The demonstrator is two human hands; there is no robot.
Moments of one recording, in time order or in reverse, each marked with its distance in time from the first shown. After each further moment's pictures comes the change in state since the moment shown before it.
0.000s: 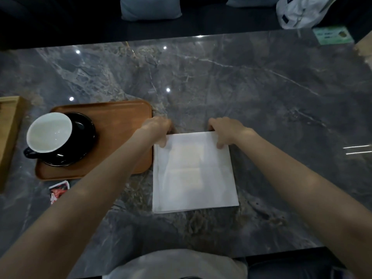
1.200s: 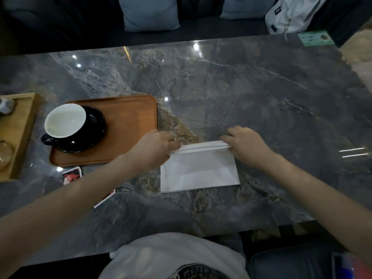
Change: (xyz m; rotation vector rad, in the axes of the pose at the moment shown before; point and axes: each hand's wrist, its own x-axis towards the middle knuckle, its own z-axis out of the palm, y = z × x) left_hand -0.112 0.006 0.053 0.057 0.695 0.552; right_hand -0.100 0.002 0.060 -0.274 0.561 -0.191
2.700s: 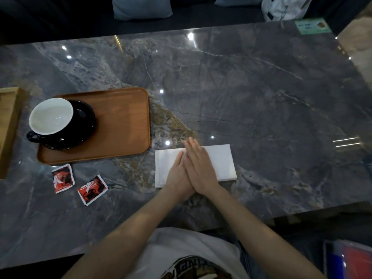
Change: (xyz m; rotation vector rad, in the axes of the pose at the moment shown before) left_hand 0.015 0.107 0.091 -0.117 -0.207 -0.389; right_hand -0.002 -0.128 0.050 0.807 0.035 0.374
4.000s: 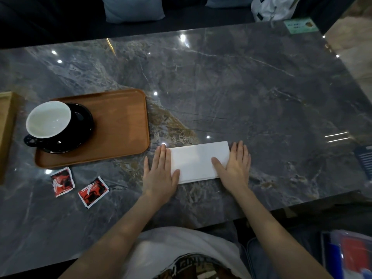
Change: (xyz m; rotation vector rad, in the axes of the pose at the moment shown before) left_hand -0.033 -0.045 0.001 -0.040 -0.029 -0.275; right_hand -0.030 0.058 -0.034 -0.198 0.187 0.491
